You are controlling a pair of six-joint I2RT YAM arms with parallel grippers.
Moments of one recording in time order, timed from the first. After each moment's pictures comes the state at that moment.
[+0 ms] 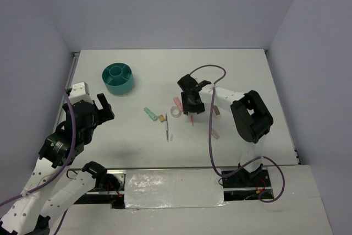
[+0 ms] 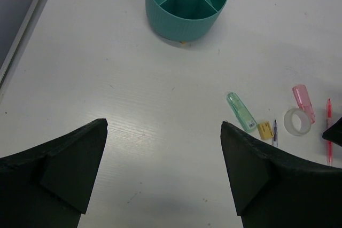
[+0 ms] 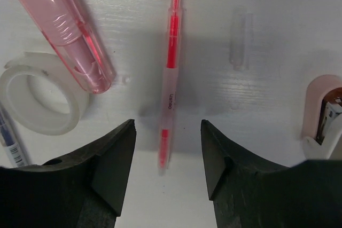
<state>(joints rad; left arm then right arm) -0.45 0.62 0.92 -0.81 -0.56 -0.47 0.62 1.86 1.27 -0.63 0.20 0.49</state>
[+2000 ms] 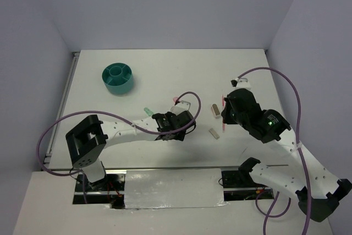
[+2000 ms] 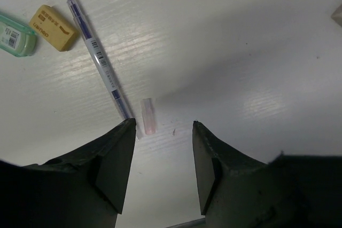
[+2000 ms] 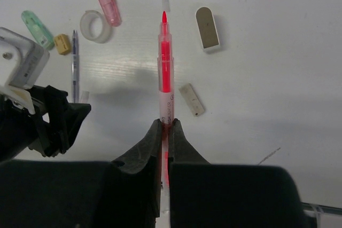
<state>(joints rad) -1.10 1.69 1.14 -0.54 -0.44 -0.71 0.64 0.86 1.06 -0.95 0.33 0.52</state>
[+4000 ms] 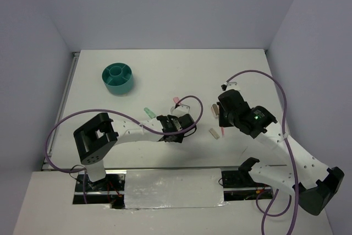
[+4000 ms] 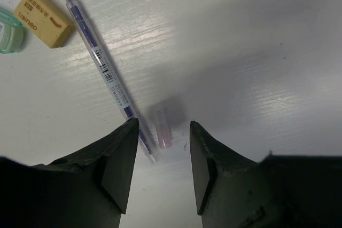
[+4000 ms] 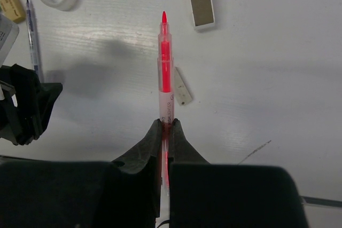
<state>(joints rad) -1.09 1.77 1.11 -0.50 -0.45 -0.72 0.64 0.94 0.97 -0.93 0.31 0.46</state>
